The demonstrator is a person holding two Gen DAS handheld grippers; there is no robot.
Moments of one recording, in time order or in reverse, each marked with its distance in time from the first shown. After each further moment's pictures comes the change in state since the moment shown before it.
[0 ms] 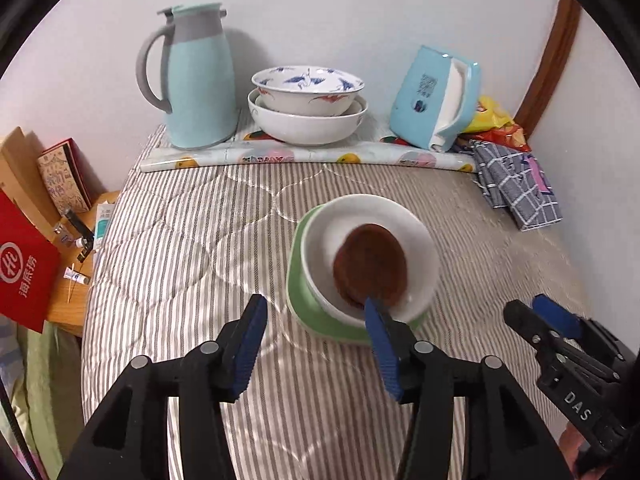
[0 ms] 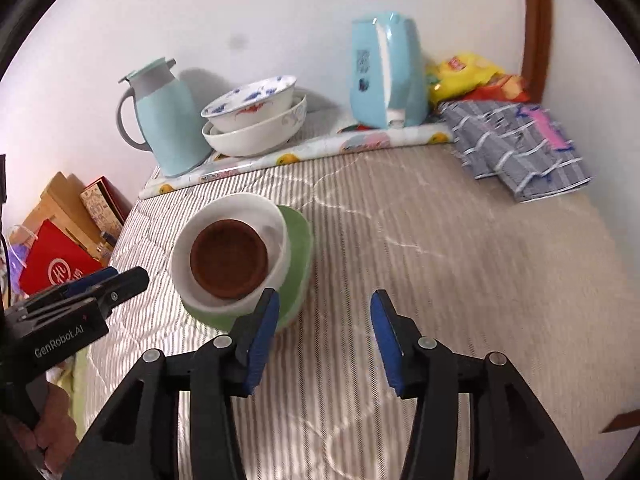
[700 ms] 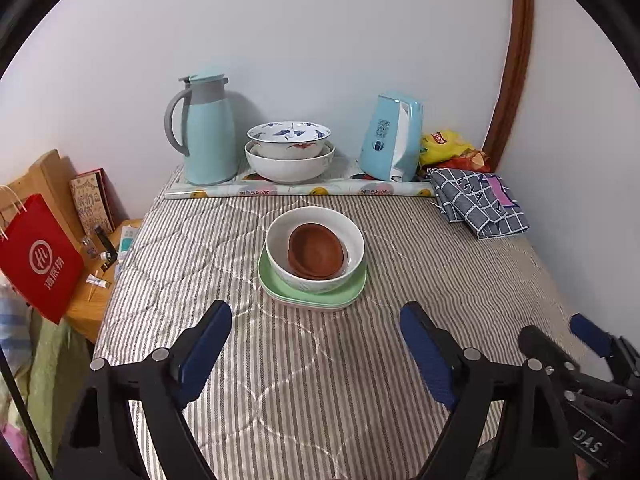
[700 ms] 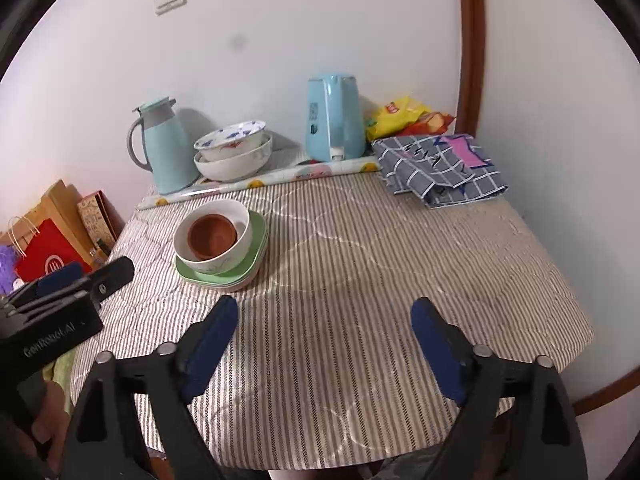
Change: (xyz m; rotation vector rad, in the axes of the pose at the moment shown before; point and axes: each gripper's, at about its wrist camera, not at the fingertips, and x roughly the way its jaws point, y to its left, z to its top) left arm -0.097 -0.057 -0.068 0.011 -0.204 0.048; right arm -0.119 -0.037 -0.068 0.011 -0.158 -0.096
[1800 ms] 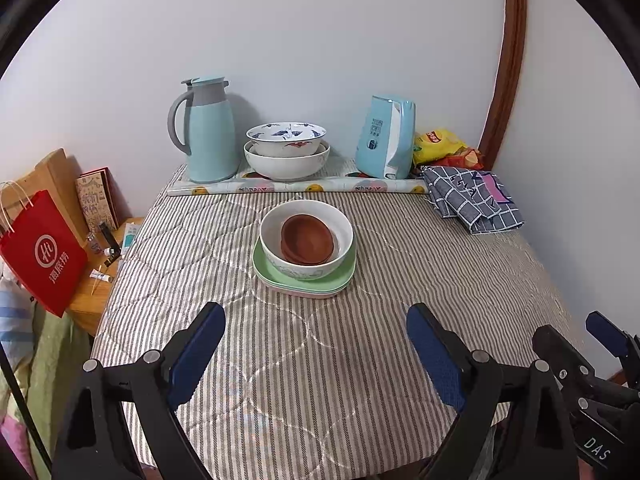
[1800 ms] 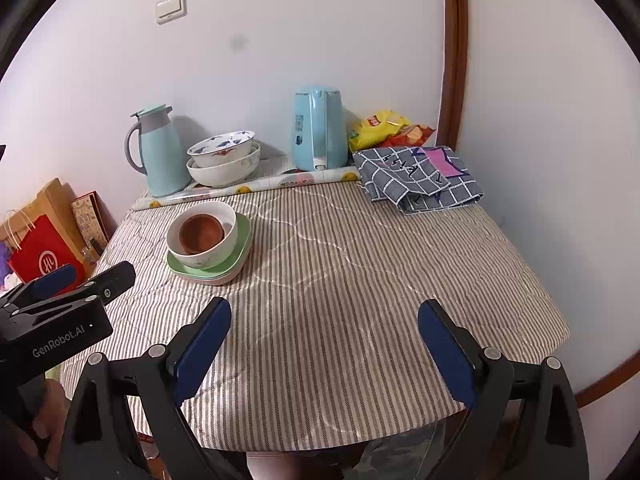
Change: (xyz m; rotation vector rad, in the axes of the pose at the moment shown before) left arm -0.017 -0.012 -0.016 -0.006 -0.012 0.004; right arm -0.028 -0.011 -0.014 -0.020 -0.041 -0.046
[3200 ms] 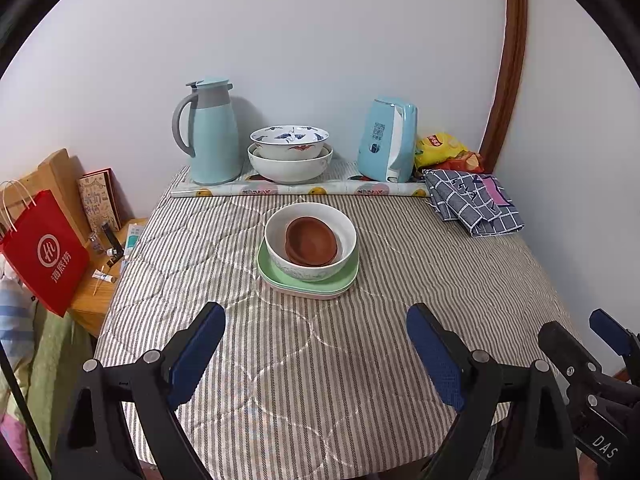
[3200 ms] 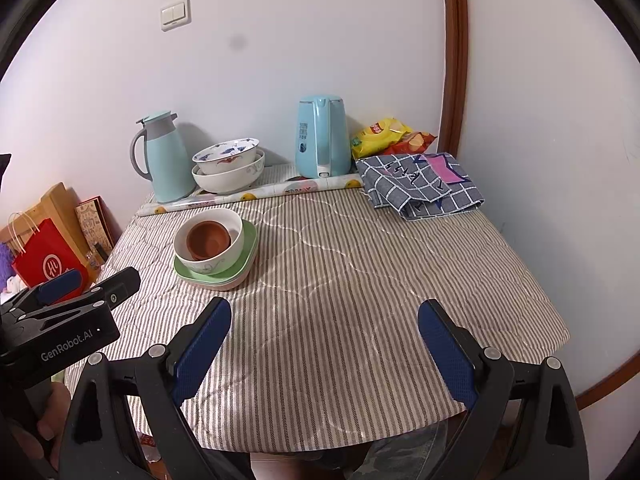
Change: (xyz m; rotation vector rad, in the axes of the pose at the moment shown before) left arm -0.006 0.002 0.001 -0.007 -0.007 0.007; right arm -0.008 0.004 0.002 -0.001 -0.018 0.008
